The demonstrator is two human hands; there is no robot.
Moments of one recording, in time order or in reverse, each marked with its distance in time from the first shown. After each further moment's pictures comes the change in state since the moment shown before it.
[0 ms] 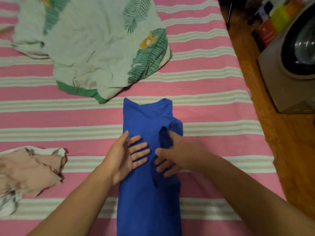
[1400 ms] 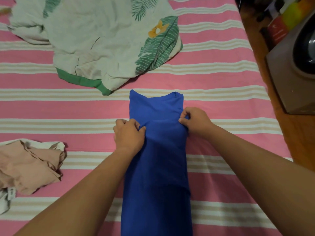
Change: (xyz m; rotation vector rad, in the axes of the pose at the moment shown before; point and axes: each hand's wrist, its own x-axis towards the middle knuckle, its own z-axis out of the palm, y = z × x) left_hand 0.061 0.013 -0.008 1.104 0.585 0.539; right_hand 0.138 0.030 -0.079 -0.588 0.533 -0.326
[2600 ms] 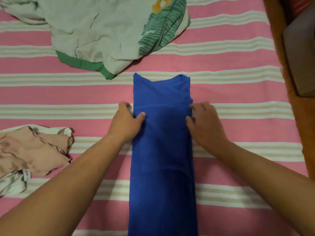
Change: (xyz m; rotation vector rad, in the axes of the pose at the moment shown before) left_hand -0.007 -0.007 -0.044 -0.061 -0.213 -0.094; right_hand -0.080 -0.020 0.018 -0.224 0.259 -0.140
